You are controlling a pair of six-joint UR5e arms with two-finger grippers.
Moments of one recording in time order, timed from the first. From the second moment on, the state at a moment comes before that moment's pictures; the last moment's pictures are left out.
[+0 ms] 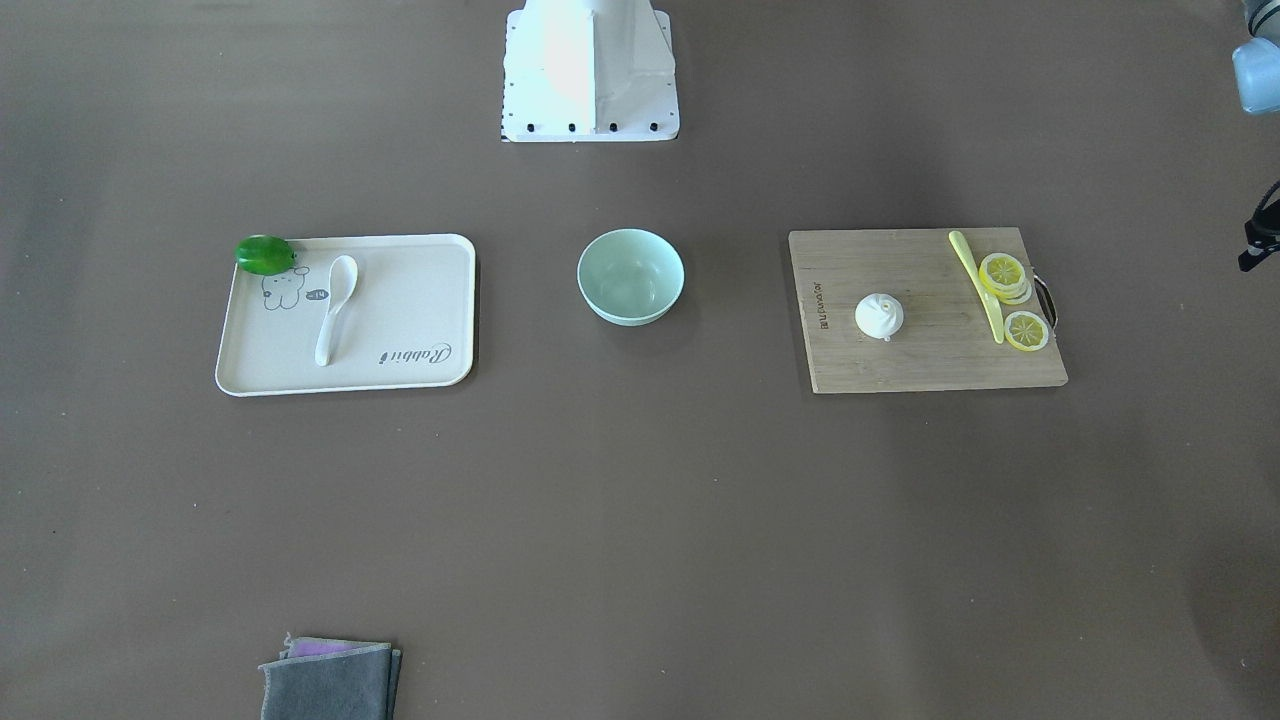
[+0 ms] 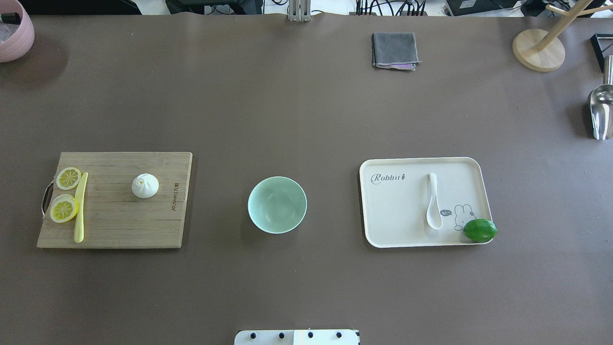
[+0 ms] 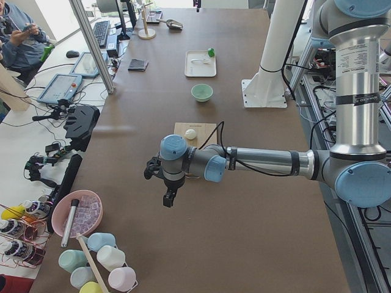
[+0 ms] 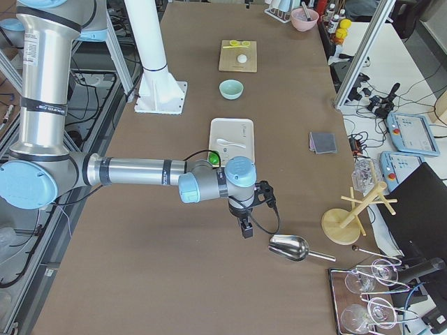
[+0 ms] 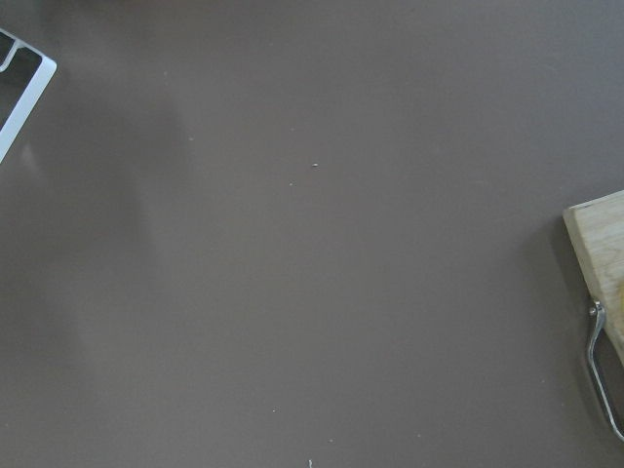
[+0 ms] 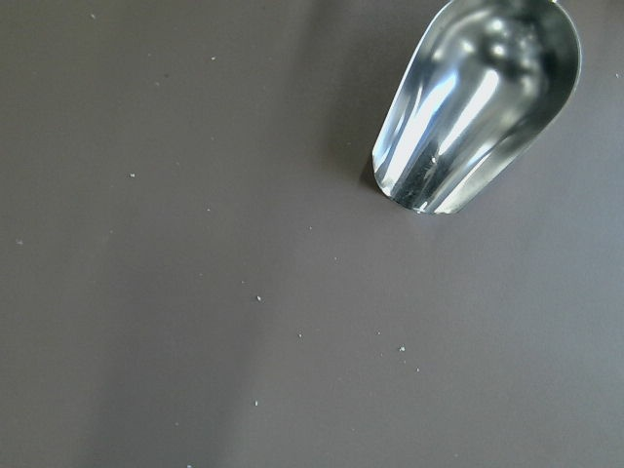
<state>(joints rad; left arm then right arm) -1.41 -1.46 -1.70 -1.80 -2.28 0.00 1.46 -1.73 1.70 -1.36 2.29 -0.14</state>
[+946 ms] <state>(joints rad) -1.45 -1.46 -1.65 -1.72 -2.28 -0.01 1.51 -1.77 1.67 -1.35 2.29 -0.13</state>
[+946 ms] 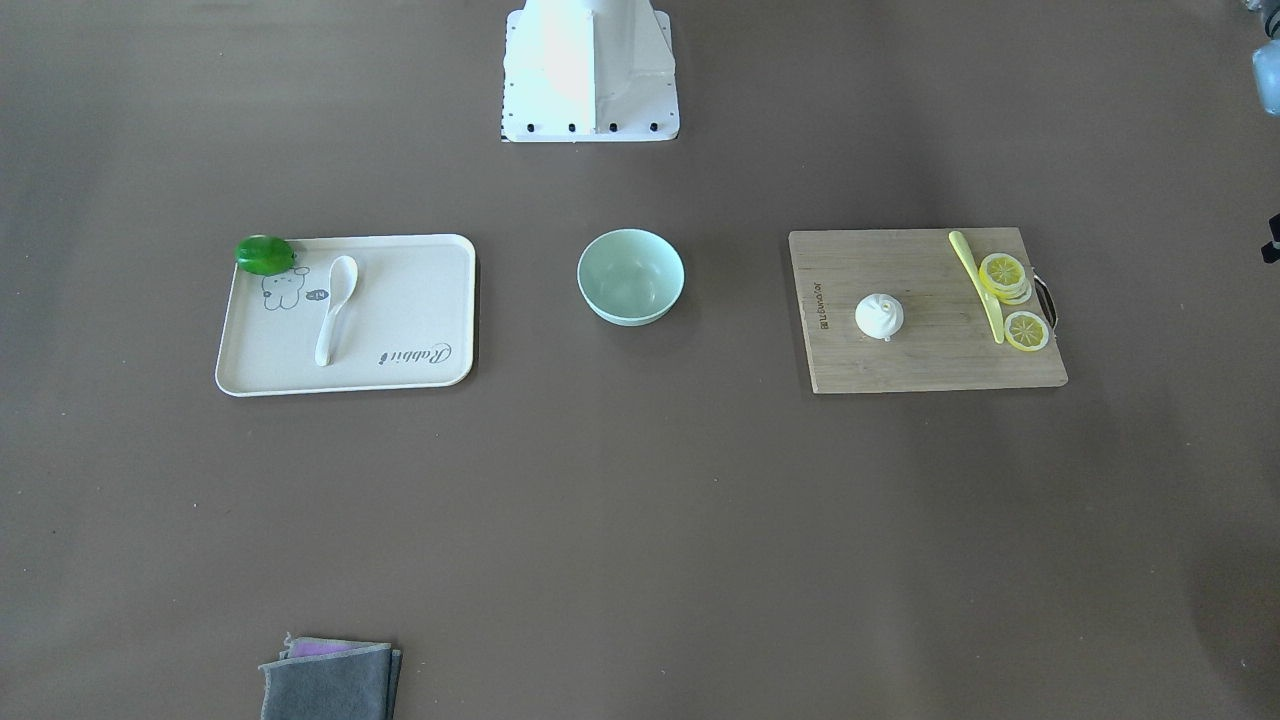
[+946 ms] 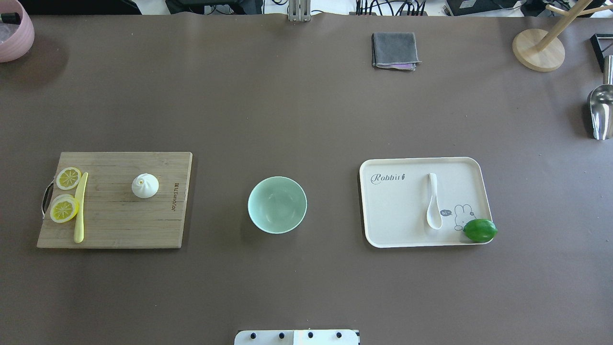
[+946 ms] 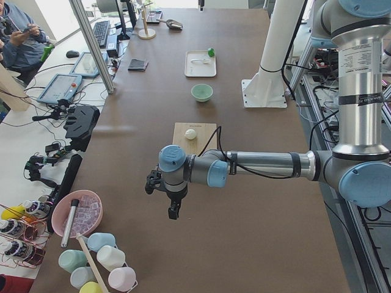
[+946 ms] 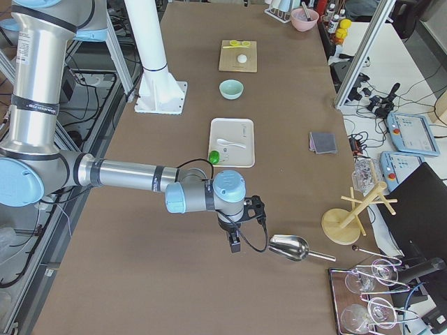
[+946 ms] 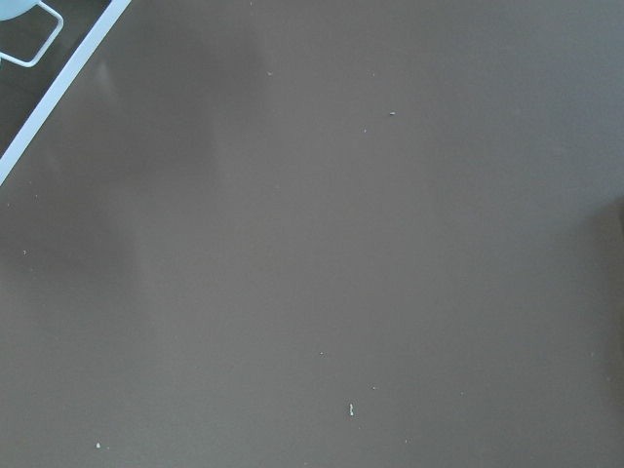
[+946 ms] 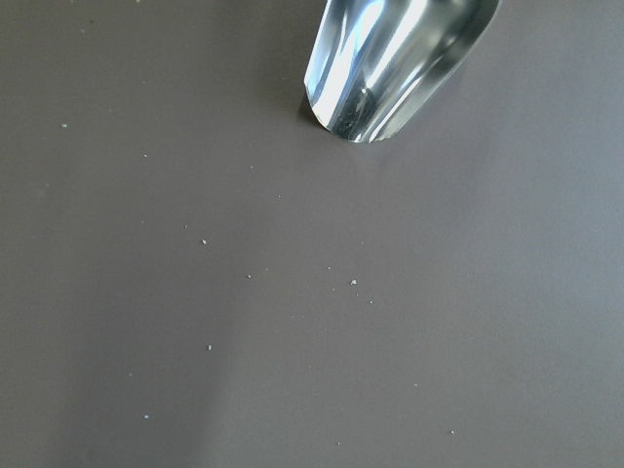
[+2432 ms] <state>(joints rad) -1.44 -1.47 -1.65 -1.71 -2.36 -0.07 1.25 -1.74 1.70 -1.20 2.44 0.51</state>
